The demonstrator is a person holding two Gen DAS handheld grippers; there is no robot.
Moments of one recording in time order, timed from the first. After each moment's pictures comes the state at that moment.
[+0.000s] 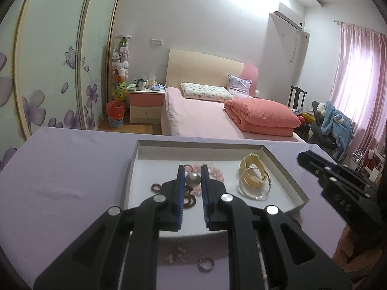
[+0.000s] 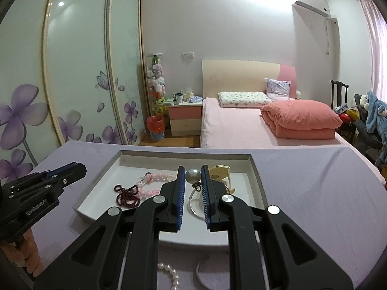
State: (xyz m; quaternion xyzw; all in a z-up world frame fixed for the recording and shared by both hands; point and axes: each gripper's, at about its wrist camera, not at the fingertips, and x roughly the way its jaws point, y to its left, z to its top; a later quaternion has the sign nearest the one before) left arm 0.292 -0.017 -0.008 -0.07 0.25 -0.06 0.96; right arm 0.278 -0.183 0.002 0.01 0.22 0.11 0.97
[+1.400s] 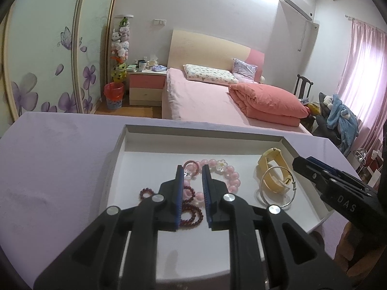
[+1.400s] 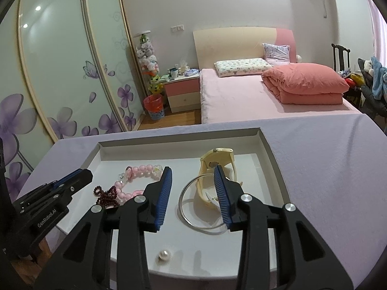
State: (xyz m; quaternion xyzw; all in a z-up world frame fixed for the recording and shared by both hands) left arm 0.362 -0.015 -0.051 -0.08 0.31 -0.06 0.95; right arm 0.343 -0.191 -0.032 0.06 0.30 0.11 0.94
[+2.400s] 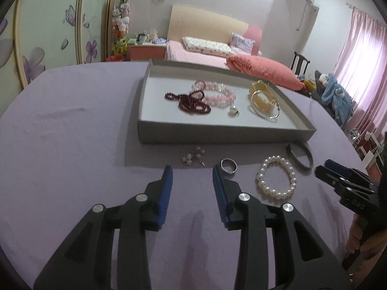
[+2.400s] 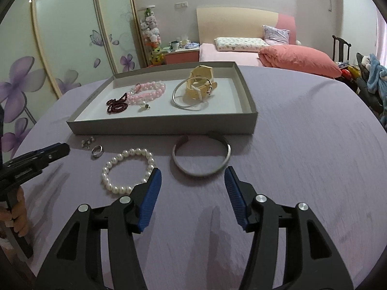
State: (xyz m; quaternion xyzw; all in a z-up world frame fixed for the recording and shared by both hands) left arm 0.240 0.005 -0.084 -0.08 0.39 -0.08 0.91; right arm 0.213 -0.228 -0.071 0.02 0.37 0.11 0.92
